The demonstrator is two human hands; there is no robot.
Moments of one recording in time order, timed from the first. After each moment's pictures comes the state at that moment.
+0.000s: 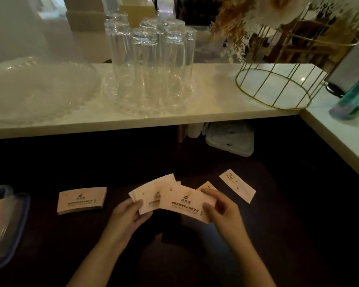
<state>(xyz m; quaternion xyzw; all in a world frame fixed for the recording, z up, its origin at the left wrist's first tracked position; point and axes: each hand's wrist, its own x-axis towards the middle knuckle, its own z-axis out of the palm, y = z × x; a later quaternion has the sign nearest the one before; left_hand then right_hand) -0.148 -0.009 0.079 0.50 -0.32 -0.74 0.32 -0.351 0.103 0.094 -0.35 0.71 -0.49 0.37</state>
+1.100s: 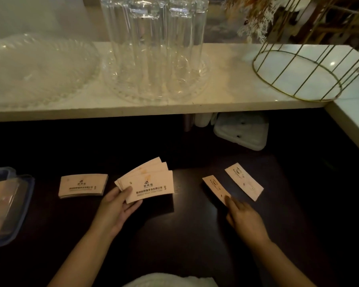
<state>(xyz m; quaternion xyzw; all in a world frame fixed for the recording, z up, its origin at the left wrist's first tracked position) -0.141 -0.026 0.058 0.55 -0.25 -0.71 0.37 -0.436 0.120 0.010 -0.61 0.78 0.04 0.14</state>
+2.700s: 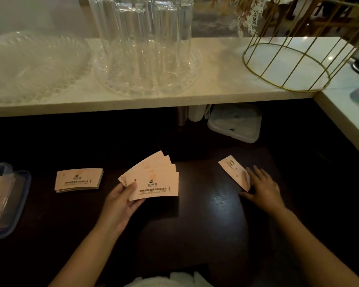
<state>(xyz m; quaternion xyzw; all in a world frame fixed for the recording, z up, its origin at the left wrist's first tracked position) -0.163 0.001 0.070 0.52 -0.26 -0.72 0.38 -0.527 0.114 0.008 -0.48 0.86 0.01 0.15</state>
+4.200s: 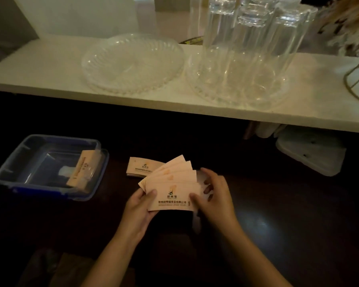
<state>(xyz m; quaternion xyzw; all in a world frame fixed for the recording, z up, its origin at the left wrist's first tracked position) -0.062 0.006 0.076 0.52 -0.23 -0.68 0.46 -0.255 0.017 0.073 -0.54 0.66 -0.39 0.35</state>
